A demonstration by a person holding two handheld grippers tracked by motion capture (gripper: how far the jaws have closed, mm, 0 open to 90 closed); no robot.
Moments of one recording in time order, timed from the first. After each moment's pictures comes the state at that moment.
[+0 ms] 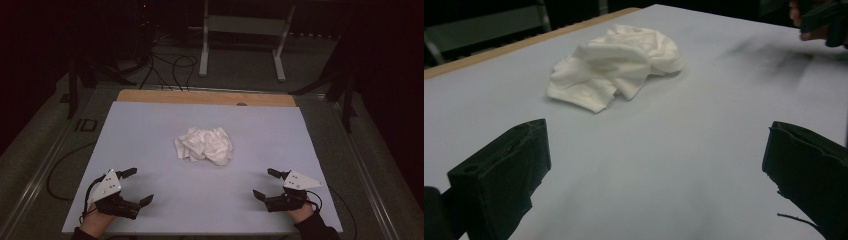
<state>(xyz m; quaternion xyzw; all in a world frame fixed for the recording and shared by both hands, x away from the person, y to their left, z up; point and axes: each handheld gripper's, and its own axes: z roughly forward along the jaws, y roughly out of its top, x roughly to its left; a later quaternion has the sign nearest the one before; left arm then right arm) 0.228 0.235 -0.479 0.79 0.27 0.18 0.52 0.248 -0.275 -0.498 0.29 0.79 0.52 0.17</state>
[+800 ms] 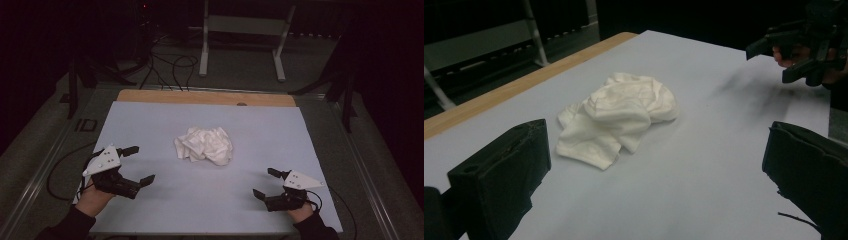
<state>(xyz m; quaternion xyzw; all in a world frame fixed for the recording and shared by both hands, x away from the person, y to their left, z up) 0.260 0.226 -0.411 0.80 0.25 0.17 0.52 0.248 -0.275 -0.496 0.29 0.78 0.53 0.17</state>
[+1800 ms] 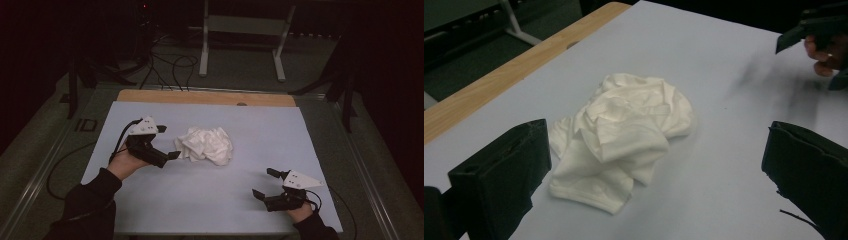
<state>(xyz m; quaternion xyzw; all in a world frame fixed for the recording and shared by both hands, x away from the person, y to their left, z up) 0.343 0.167 -0.402 0.84 0.24 0.12 0.47 0.249 -0.274 -0.497 0.29 0.78 0.53 0.16</state>
